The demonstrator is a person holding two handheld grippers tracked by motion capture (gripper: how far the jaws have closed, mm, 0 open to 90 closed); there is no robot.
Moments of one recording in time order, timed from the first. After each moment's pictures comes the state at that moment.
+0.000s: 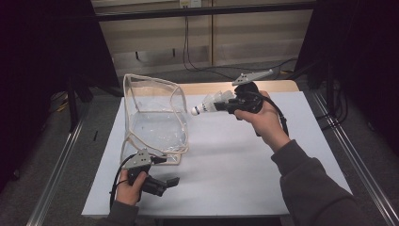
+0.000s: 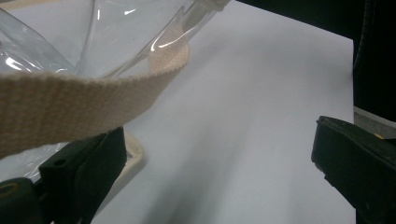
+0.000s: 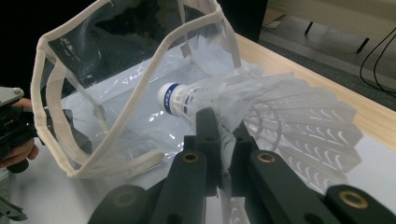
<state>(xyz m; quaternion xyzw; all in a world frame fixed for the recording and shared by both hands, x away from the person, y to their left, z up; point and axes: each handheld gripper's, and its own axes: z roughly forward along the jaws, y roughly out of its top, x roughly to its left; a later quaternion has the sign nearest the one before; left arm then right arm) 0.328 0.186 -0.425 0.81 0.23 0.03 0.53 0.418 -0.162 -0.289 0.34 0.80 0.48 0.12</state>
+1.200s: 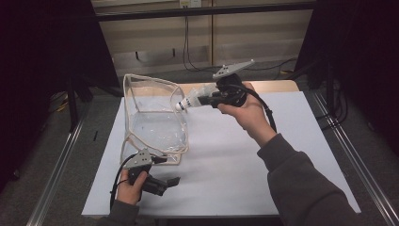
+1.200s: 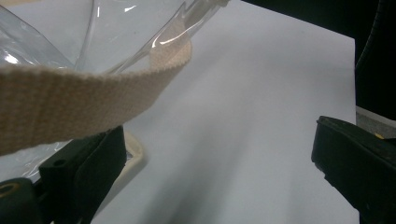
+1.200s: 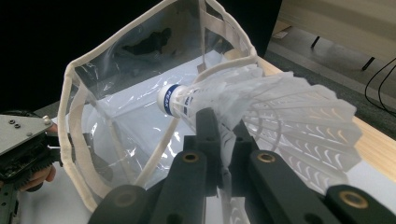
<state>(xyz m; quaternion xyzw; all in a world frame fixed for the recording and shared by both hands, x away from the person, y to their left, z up) 0.330 0.185 -0.427 0.82 0.23 0.03 0.53 0.420 -0.119 -0.259 0.31 0.81 0.48 0.13</state>
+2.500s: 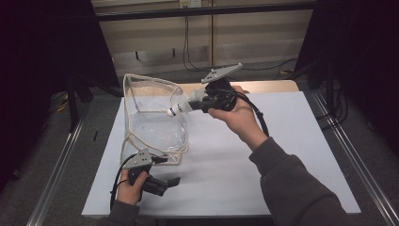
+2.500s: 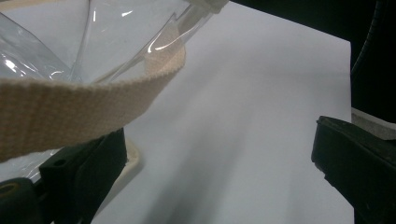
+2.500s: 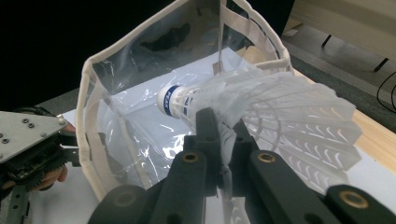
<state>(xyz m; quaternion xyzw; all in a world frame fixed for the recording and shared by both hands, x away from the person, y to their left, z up) 0.329 0.184 -0.425 0.82 0.23 0.03 0.53 0.413 -0.095 -0.260 0.29 0.82 0.47 0.12</state>
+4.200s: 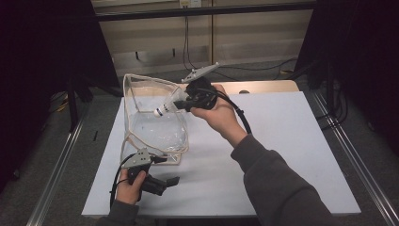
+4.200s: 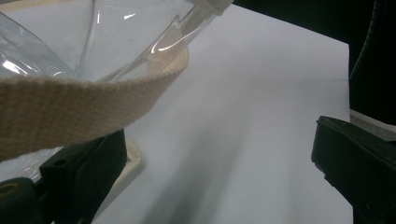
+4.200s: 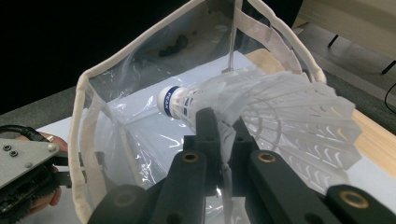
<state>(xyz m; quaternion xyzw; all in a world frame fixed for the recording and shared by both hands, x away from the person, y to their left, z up) 0.330 0.186 -0.425 0.81 0.23 0.03 0.53 0.428 -0.053 -0.264 0.29 0.83 0.46 0.12</state>
